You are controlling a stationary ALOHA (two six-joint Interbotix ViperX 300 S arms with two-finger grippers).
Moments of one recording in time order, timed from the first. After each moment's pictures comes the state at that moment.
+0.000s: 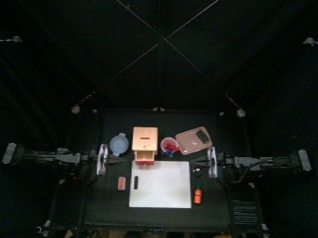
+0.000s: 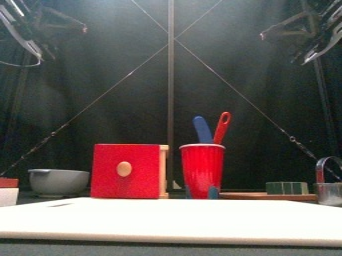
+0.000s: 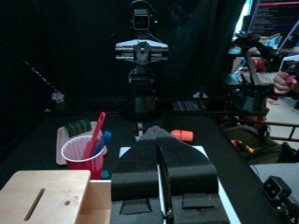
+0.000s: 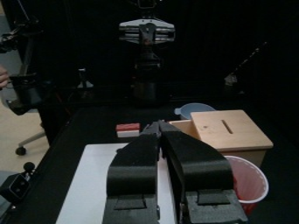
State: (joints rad) left arm 0.00 -0.96 1.19 0.00 -0.29 0.00; right arm 0.00 -0.97 1.19 0.00 -0.29 0.00
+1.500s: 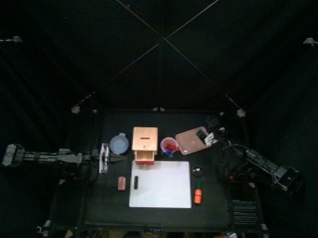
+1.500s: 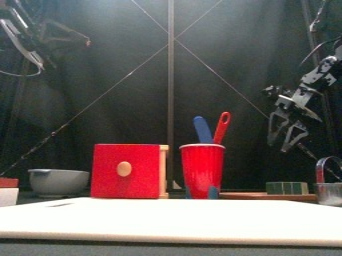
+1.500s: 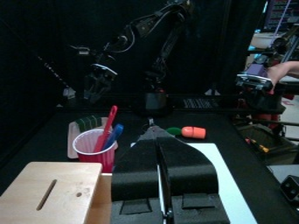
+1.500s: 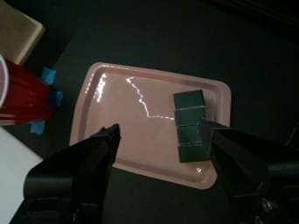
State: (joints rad) left arm 0.05 -0.92 1.23 0.01 -0.38 0.00; right arm -0.91 -0.61 1.02 0.13 0.41 0.04
